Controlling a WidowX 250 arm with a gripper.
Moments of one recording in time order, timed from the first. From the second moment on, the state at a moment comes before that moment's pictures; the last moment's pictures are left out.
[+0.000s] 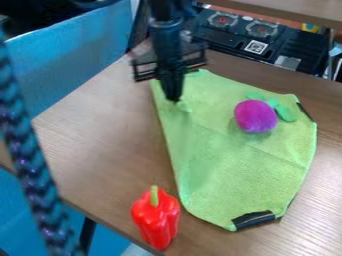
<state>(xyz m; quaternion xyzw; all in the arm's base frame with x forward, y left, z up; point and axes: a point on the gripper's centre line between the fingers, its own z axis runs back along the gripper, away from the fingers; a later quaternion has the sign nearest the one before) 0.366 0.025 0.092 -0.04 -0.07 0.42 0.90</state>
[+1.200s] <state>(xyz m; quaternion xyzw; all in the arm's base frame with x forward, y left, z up) 0.477 -0.109 0.094 -0.03 -0.08 0.46 0.89</state>
